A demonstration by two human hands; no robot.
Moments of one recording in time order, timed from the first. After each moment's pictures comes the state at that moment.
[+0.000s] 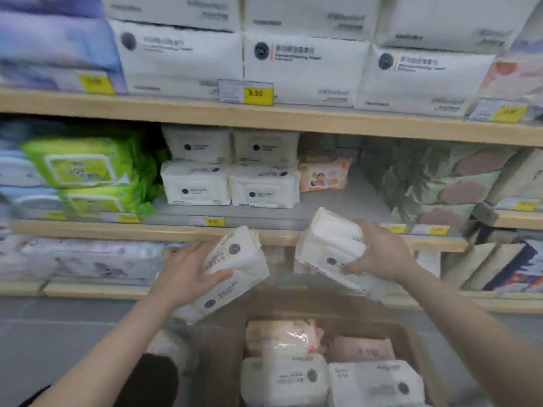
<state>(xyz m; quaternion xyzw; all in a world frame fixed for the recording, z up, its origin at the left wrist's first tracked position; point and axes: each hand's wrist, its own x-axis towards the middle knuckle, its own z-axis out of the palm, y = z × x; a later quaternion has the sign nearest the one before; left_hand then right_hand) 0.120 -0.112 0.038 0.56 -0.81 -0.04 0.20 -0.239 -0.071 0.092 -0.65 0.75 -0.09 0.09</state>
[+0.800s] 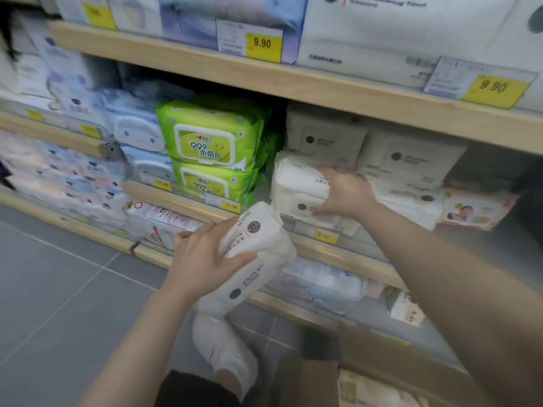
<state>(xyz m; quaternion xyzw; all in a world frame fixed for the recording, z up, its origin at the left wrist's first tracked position) 0.271 -0.158 0.030 0.67 -0.66 -0.09 0.32 0.026 -0.312 0.092 -0.80 0.60 -0.05 -0.01</state>
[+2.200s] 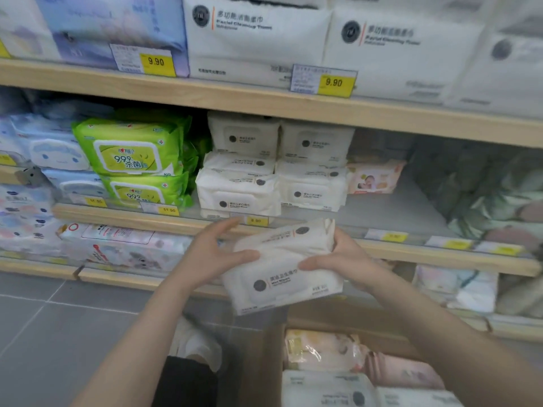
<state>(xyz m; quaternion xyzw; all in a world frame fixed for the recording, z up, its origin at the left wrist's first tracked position) 0.162 -0.147 0.056 0.53 -0.66 -0.38 0.37 -0.096 -0.123 0.075 -0.58 0.53 -0.35 0.51</state>
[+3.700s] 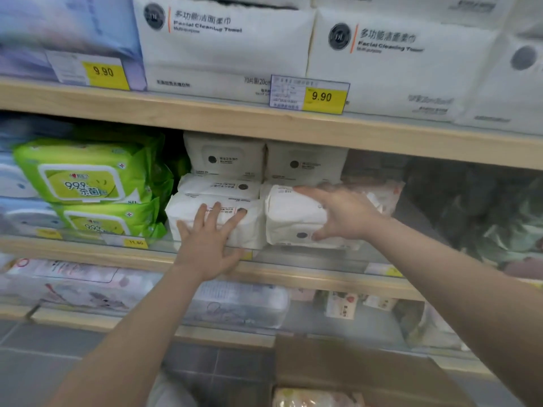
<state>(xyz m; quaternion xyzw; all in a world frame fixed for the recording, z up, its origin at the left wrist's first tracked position) 0.137 -0.273 0.021 0.59 -0.80 0.01 0.09 -0.138 -0.263 0.122 -0.81 0.58 -0.04 -0.05</state>
